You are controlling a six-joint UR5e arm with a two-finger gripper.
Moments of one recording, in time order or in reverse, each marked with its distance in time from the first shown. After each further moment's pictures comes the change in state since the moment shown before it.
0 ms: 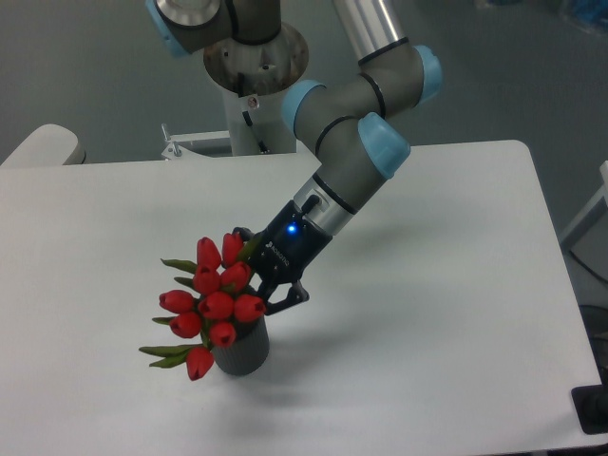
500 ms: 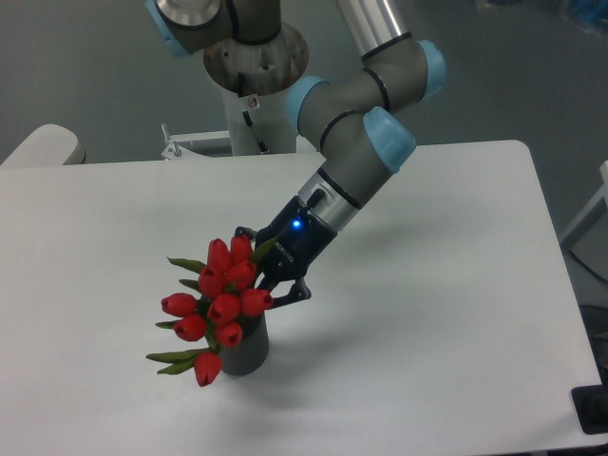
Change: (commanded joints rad) arm 0.029 0.023 0.003 0.000 -0.044 -0.050
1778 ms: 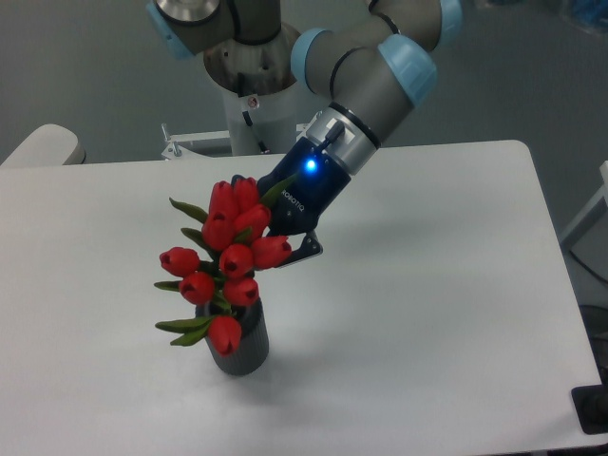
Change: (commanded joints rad) arm 0.020 0.104 0.115 -0.002 -0.077 -0.255
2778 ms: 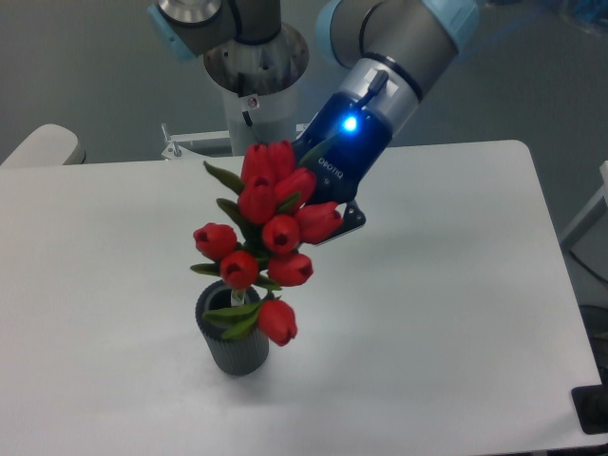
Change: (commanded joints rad) arm 0.069 -0.012 0.169 0.000 -0.015 -0.193
